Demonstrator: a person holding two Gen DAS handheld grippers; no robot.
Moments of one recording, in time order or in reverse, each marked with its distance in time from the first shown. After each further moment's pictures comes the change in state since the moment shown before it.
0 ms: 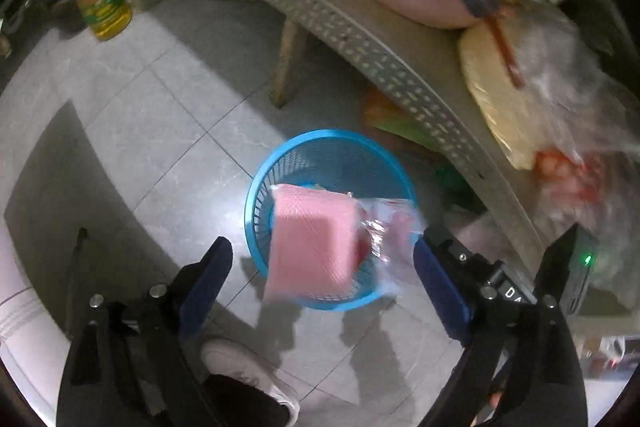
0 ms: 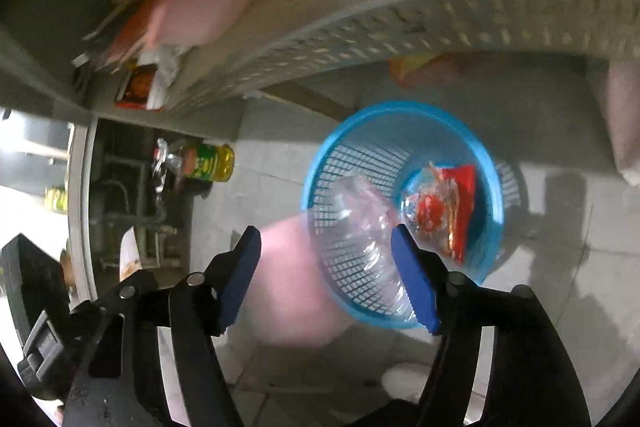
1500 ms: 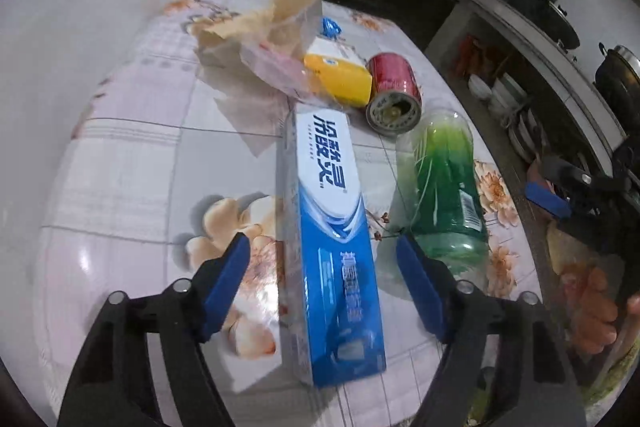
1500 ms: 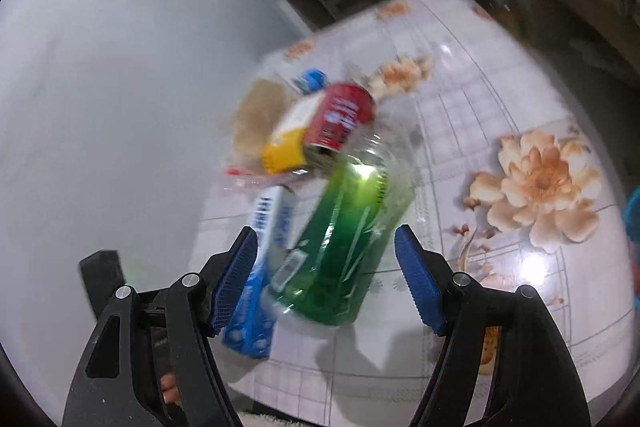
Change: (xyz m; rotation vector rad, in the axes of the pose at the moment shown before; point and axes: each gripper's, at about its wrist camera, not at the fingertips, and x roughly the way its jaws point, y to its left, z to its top) left arm -0.306 0.316 -0.466 -0.663 -0.555 0.184; right arm -0.069 0.322 -0.389 -1.072 0.492 0.260
